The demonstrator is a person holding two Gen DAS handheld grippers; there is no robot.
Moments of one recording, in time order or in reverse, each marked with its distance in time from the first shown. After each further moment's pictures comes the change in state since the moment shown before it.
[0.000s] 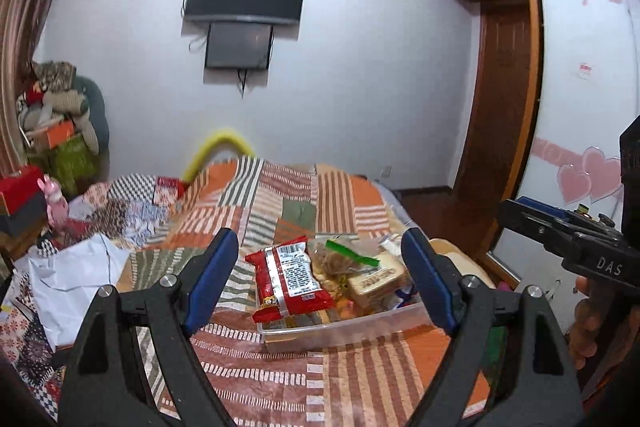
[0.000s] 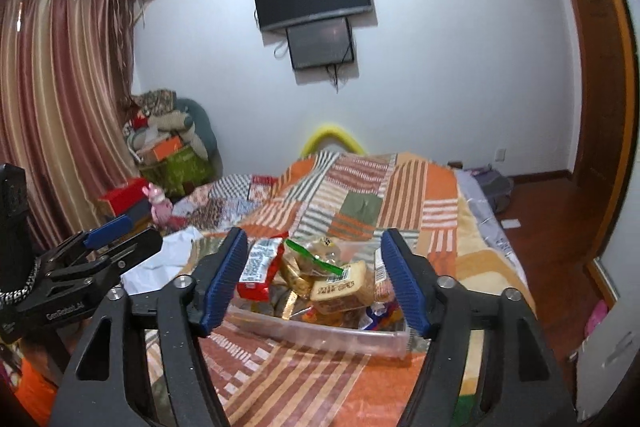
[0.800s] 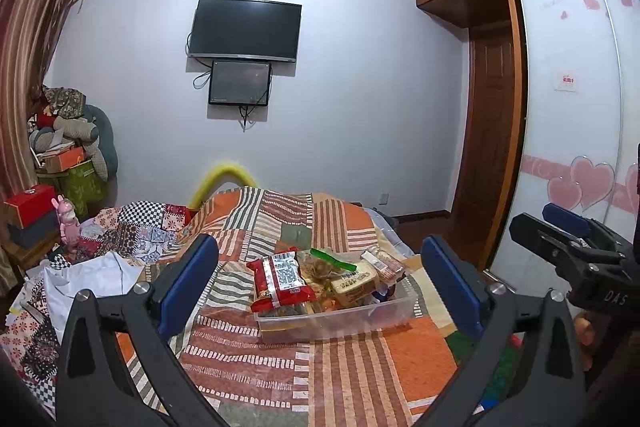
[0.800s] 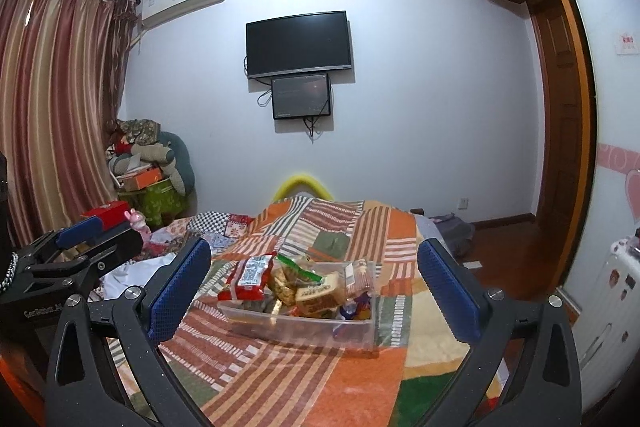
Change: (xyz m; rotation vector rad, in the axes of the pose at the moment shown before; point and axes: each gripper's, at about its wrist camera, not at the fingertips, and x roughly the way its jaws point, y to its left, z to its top) left arm -0.074 -0.025 -0.010 0.019 -0.116 0.011; right arm -0.057 0.022 -0.024 -0.048 -0.159 -0.113
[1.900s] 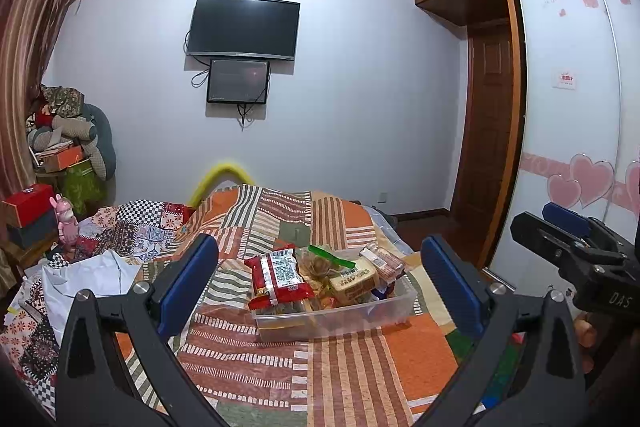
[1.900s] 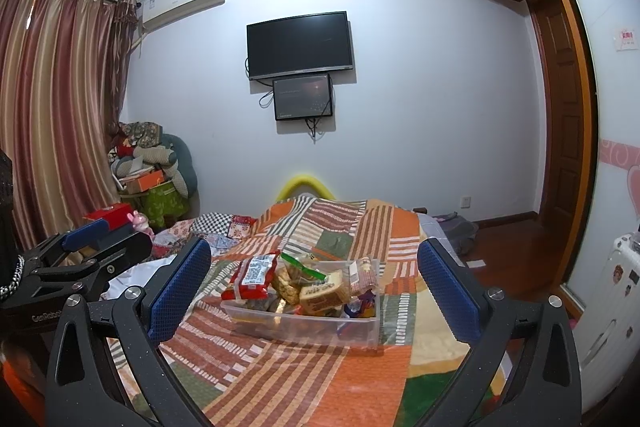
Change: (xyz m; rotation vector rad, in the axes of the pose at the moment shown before) left arm -0.001 -0.002 -0.004 0.001 0.006 -0.007; right arm -0.009 0.000 -0.003 0.003 -0.004 0.009
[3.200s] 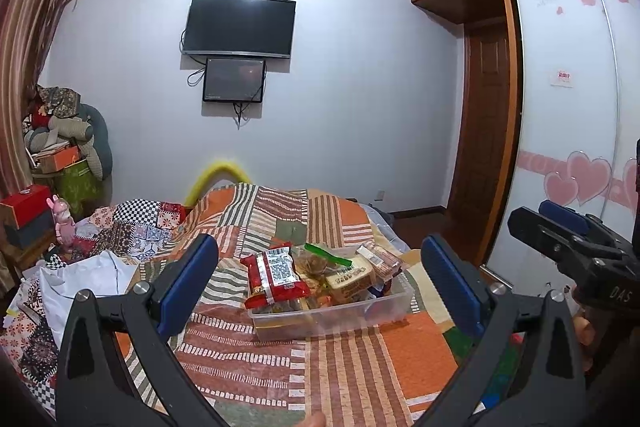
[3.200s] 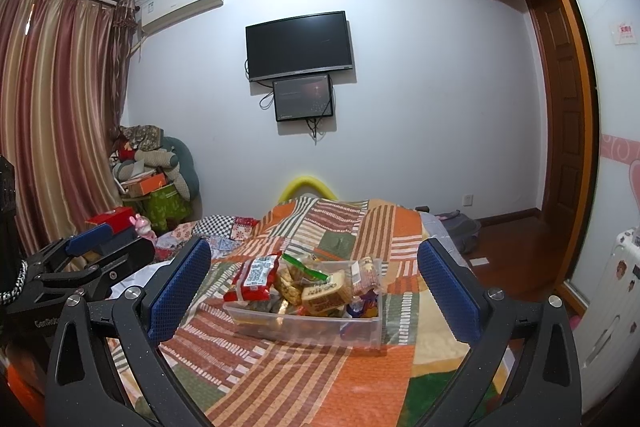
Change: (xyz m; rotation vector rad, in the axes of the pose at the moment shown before) left arm 0.004 -0.007 -0.002 0.007 0.004 -0.004; right arm -0.001 0.000 0.002 0.010 -0.002 0.005
